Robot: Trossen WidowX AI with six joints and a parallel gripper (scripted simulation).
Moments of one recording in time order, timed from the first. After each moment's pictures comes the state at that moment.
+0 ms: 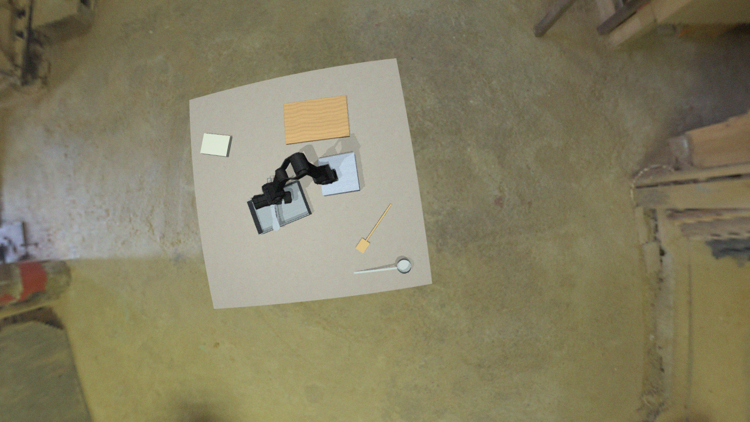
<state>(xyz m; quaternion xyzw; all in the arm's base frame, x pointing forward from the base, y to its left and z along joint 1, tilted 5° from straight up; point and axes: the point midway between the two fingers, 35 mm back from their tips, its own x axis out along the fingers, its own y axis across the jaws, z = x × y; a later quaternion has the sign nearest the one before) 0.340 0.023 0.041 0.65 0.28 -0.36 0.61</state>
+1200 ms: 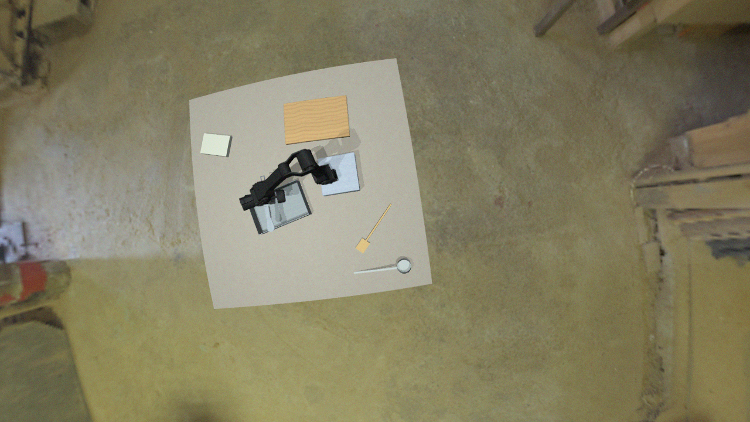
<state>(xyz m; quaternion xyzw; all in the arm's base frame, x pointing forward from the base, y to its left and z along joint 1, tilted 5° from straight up) 0.333 0.024 0.114 0.63 0.32 -0.39 0.59</state>
